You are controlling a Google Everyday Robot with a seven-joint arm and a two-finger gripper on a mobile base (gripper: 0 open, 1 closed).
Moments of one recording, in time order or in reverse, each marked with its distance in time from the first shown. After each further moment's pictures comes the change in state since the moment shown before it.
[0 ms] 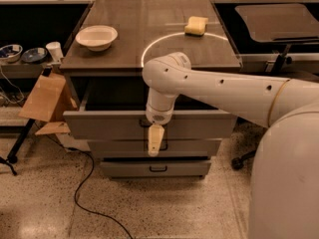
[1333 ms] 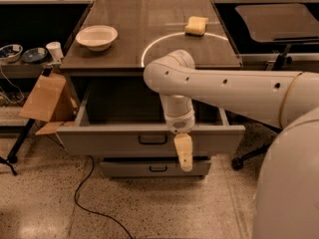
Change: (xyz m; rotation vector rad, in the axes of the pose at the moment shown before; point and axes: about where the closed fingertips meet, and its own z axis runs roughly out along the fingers) arm 0.102 0.070 -0.040 -0.190 0.393 0.007
